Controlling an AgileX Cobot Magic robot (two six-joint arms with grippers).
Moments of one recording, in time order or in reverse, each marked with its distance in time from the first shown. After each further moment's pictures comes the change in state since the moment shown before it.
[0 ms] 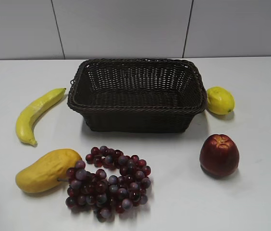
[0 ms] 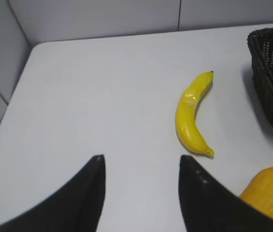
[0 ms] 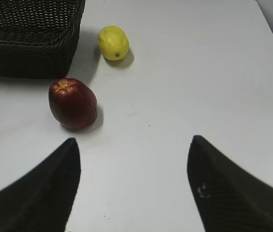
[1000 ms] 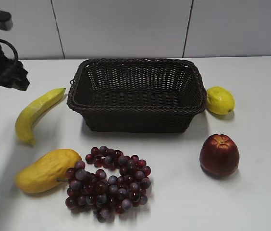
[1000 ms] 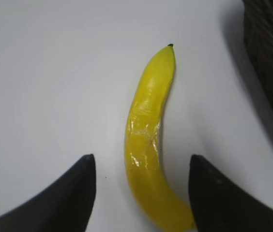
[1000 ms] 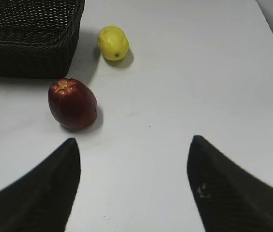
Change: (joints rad) left arm -0.144 1.104 -0.542 -0.082 -0.095 0.180; right arm 0.000 0.000 0.000 0.000 0.000 0.000
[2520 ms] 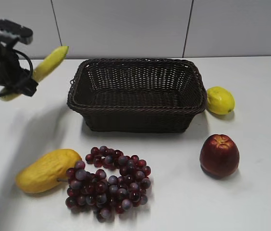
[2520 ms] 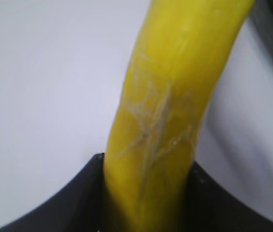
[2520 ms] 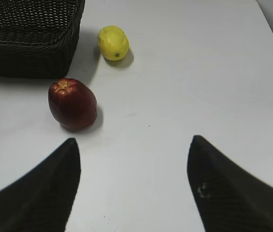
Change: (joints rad) left arm -0.035 0.072 -0.069 0.065 -0.001 0.073; right arm 0.000 0.000 0.000 0.000 0.000 0.000
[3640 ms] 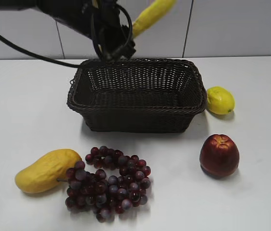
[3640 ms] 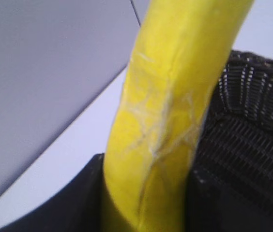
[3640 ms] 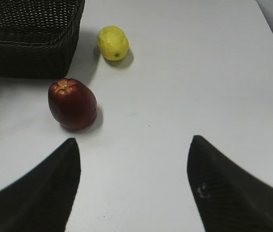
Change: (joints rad) left arm -0.415 0.135 -0.310 0.059 -0.171 0.002; right arm 0.000 0.000 0.000 0.000 0.000 0.000
